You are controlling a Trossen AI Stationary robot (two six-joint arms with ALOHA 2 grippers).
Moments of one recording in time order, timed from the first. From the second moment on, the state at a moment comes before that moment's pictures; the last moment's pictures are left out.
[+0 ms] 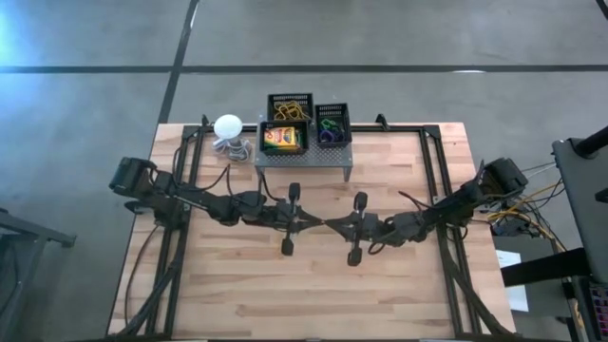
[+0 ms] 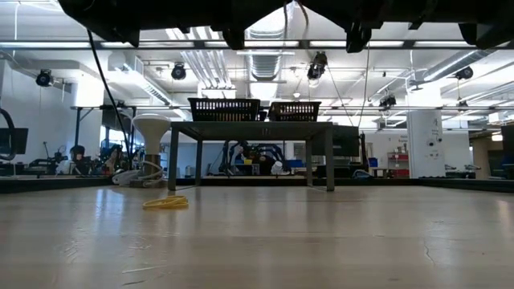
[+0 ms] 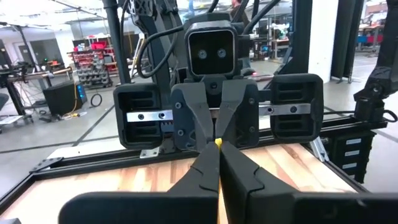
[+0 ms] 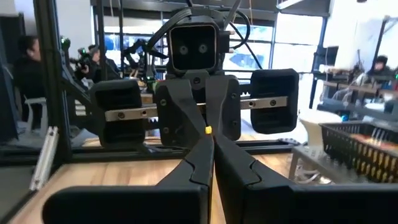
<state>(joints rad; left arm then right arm) -0.16 1.63 0.79 0.85 -0.03 0.11 0.39 1.55 0.57 1.15 0.54 -0.06</state>
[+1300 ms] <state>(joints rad) 0.69 1.61 1.47 -0.04 0.31 0.55 0.42 1.42 0.55 0.68 0.56 0.15</state>
